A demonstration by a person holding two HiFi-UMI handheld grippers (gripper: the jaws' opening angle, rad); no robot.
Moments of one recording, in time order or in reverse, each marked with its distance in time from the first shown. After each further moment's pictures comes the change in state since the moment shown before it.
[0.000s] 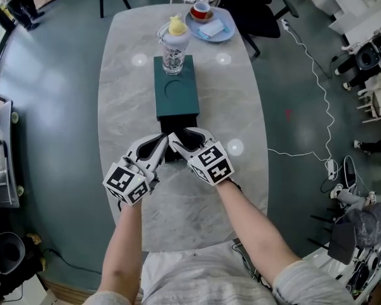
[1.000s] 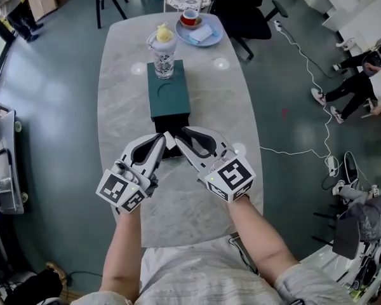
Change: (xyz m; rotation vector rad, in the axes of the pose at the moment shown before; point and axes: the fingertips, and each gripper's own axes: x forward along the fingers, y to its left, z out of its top) left arm -0.014 -0.065 0.077 0.063 -0.124 -0.030; right arm -0.138 0.037 0.115 -0.050 -0.454 0.011
